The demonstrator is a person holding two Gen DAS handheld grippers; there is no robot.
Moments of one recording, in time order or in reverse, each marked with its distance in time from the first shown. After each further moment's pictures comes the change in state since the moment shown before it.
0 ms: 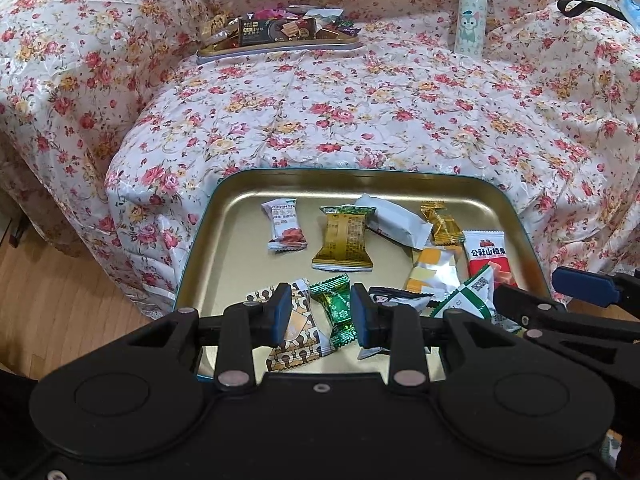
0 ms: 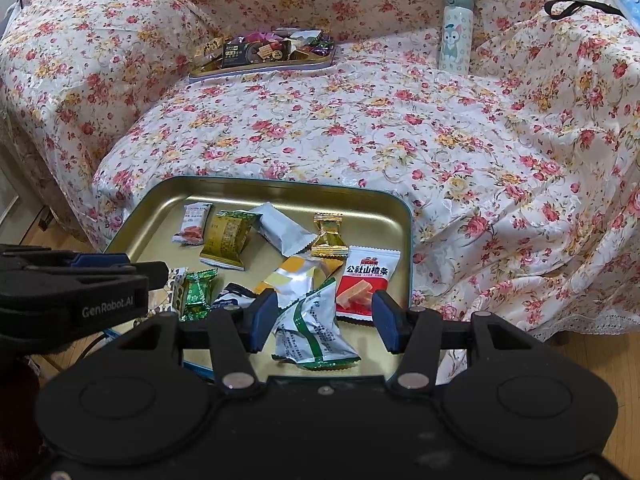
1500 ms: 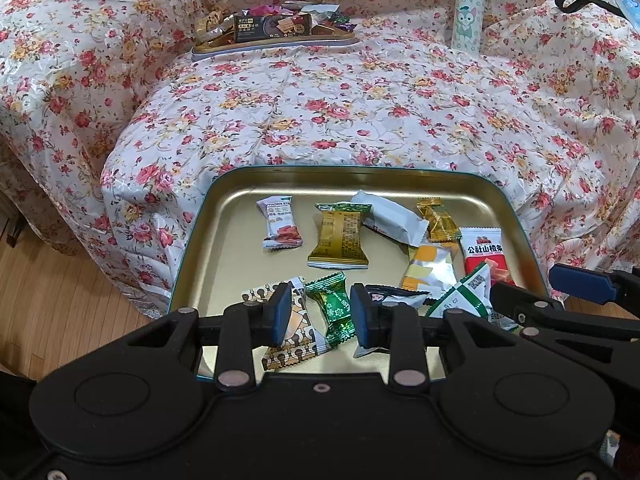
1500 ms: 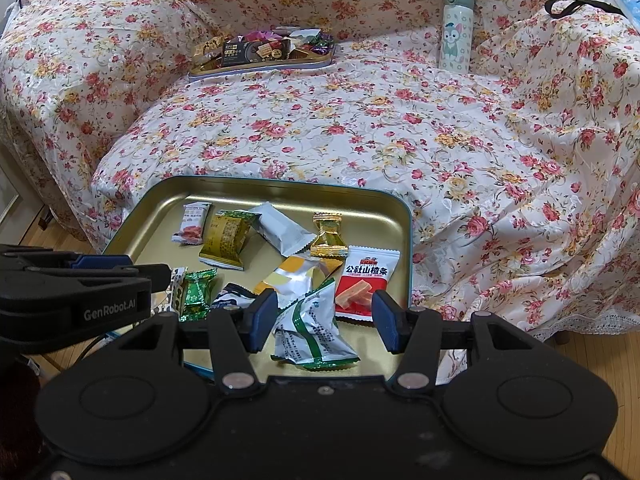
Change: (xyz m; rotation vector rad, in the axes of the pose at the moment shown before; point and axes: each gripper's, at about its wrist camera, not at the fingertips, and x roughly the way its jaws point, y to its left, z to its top) left arm 0.002 -0.003 0.000 -0.002 0.009 -0.002; right arm 0.000 0.000 0.000 0.000 0.003 0.001
